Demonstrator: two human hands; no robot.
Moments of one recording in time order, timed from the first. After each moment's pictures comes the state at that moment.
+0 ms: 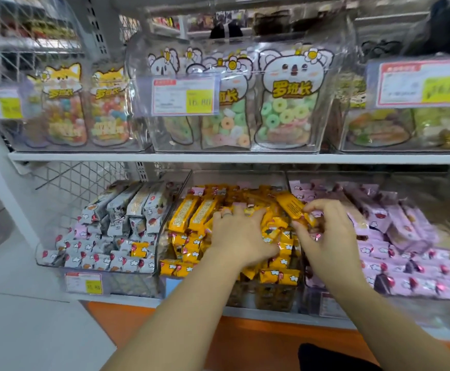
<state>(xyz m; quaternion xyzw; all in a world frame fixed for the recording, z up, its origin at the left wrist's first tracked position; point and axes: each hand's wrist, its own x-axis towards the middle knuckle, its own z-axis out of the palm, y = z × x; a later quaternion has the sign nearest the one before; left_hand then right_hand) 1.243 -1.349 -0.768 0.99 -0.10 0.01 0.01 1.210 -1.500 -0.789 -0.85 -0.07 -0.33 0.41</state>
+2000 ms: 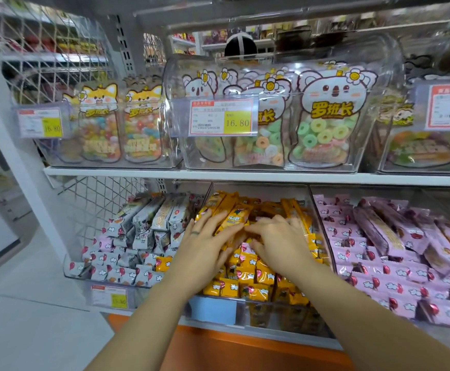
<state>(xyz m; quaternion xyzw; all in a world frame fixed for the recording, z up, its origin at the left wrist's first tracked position) 1.245 -1.232 -0.790 0.96 -0.19 0.16 0.11 1.265 -1.409 -0.777 -0.97 -0.18 -0.14 0.11</state>
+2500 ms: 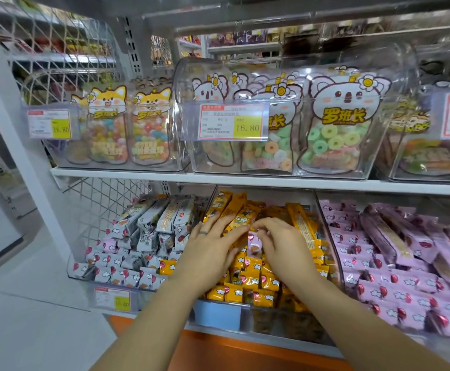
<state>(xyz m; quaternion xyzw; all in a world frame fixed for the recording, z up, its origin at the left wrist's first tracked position) 1.249 -1.237 -0.782 0.97 -0.17 0.14 0.04 1.263 -1.406 -0.787 -0.90 -0.18 -0.21 0.33</state>
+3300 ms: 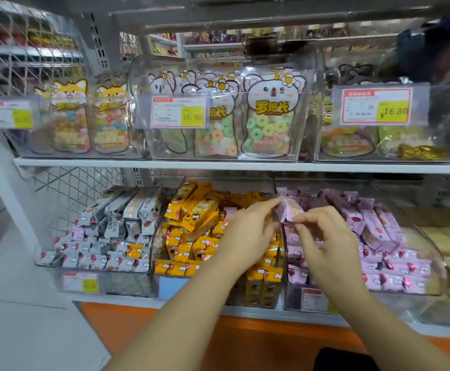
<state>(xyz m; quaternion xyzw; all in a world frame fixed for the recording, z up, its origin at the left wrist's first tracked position) 1.226 -1.371 -0.759 0.91 -0.22 0.14 0.33 1.177 -1.514 -0.769 -0.82 -0.14 -0.37 0.40</state>
